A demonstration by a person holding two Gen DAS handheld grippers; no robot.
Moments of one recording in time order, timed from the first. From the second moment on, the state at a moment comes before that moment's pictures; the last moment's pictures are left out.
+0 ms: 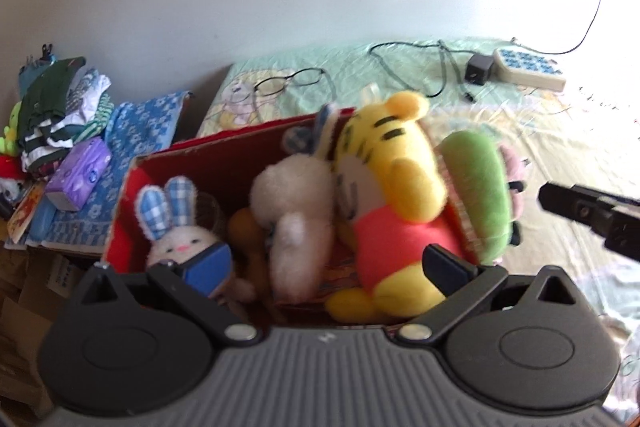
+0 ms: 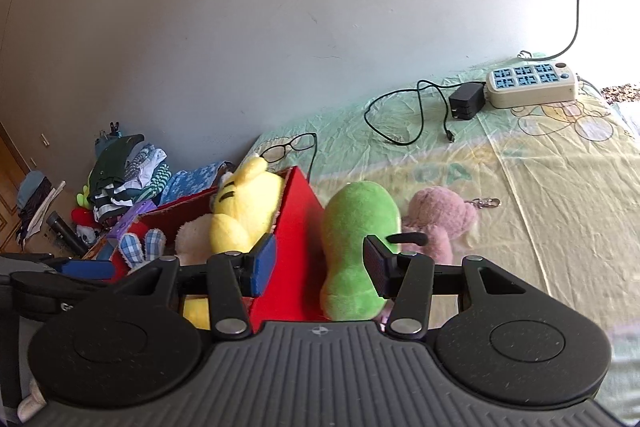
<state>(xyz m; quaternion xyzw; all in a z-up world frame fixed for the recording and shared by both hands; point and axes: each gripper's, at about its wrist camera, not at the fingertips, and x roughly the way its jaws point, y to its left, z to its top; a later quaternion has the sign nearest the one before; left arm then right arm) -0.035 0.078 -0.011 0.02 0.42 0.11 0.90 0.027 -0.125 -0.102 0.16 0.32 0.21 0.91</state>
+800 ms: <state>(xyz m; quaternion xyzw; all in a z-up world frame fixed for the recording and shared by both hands) 0.006 -0.044 -0.060 -0.01 0.41 -0.09 0.91 0.070 -0.241 -0.169 0.27 0.40 0.20 0.85</state>
